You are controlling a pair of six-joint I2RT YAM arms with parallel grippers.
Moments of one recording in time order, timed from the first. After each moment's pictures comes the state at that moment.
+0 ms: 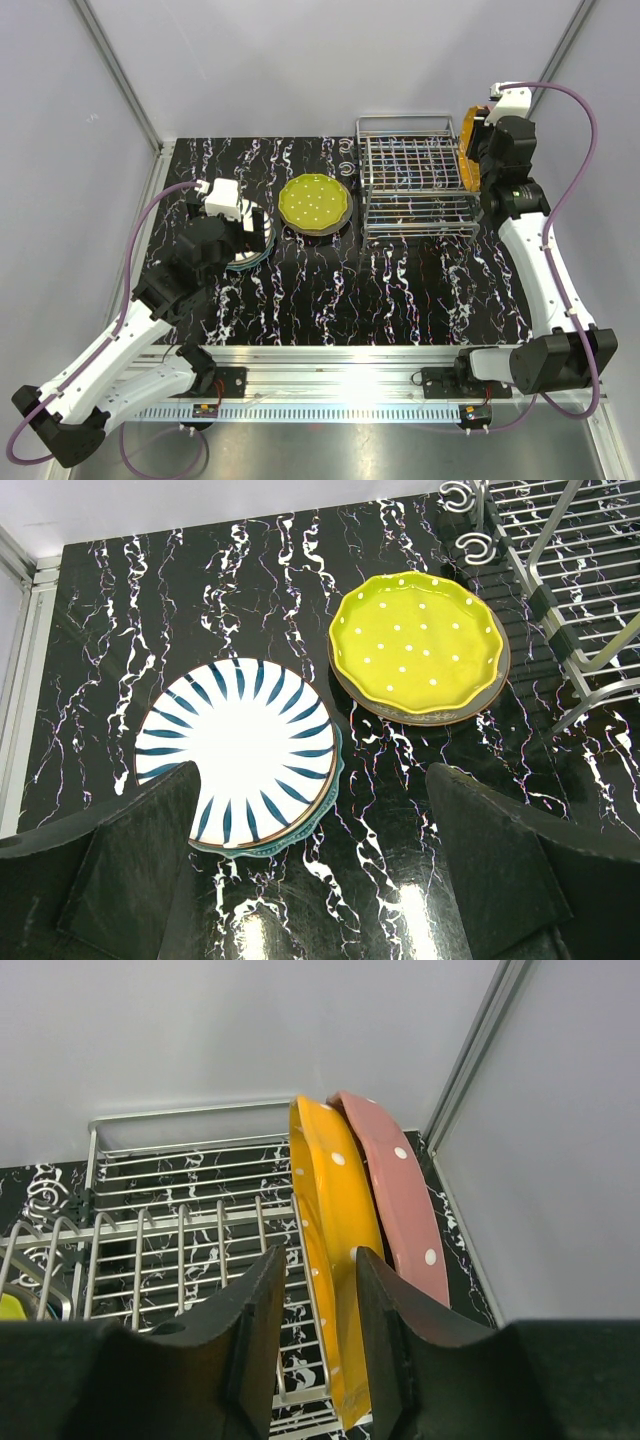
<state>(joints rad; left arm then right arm) -0.68 0.82 0.92 -0.41 -0.49 -0.13 0.10 1.31 1.38 -0.20 0.29 -0.04</state>
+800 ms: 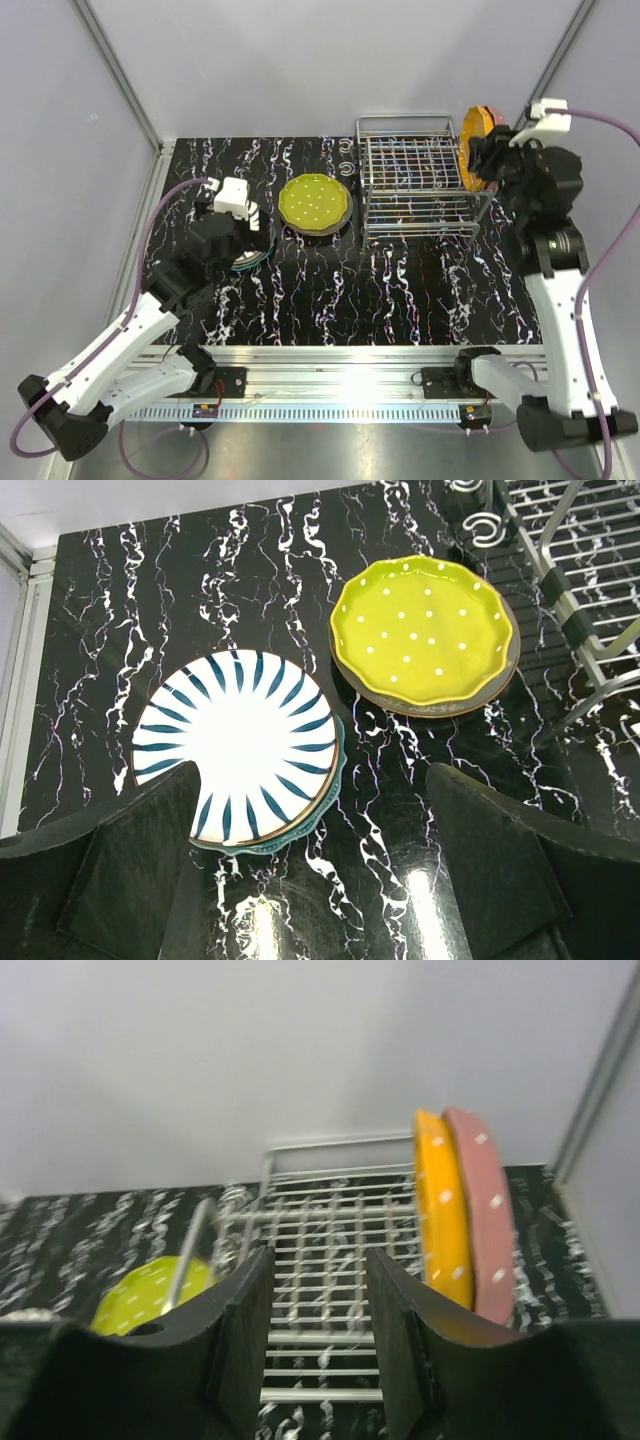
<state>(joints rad) -0.68 0.86 0.92 -0.40 -0.49 -0.13 0.10 1.08 1.41 -0.34 0.09 0.11</state>
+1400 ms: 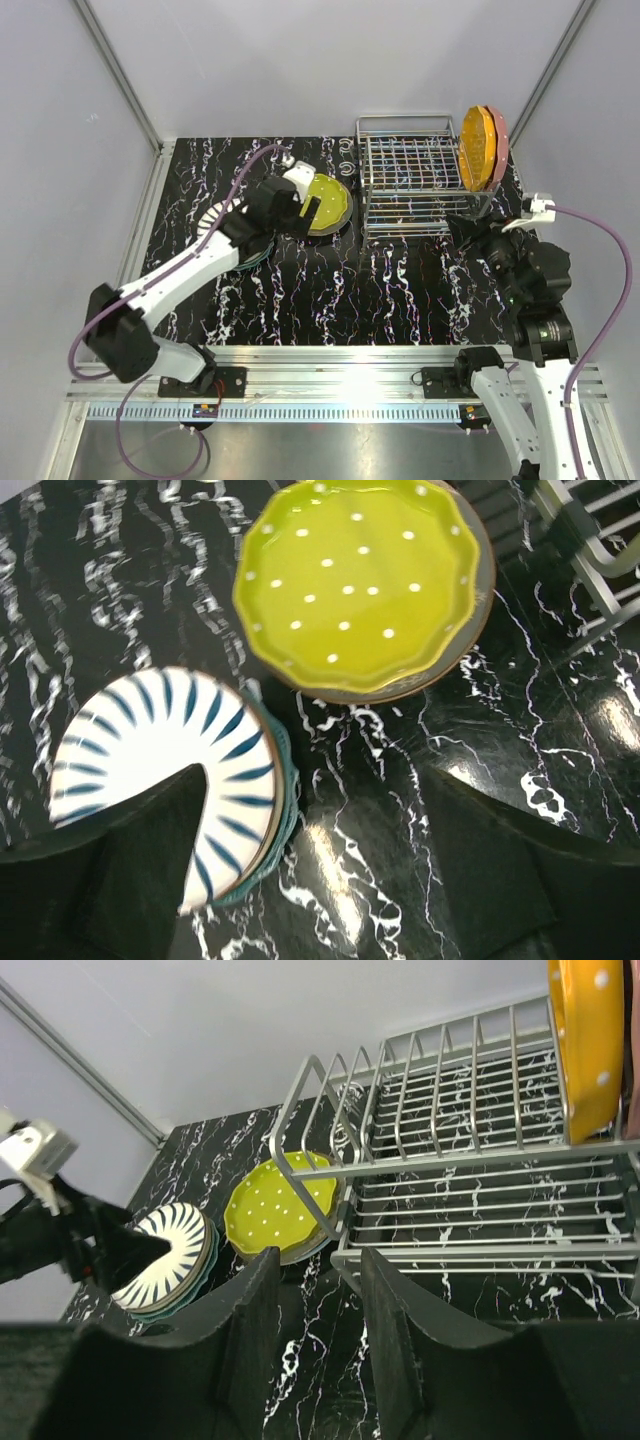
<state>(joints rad) -0.68 1.34 1.14 -0.40 -0.33 -0.02 0.10 0.54 0.88 -0.34 -0.17 0.42</state>
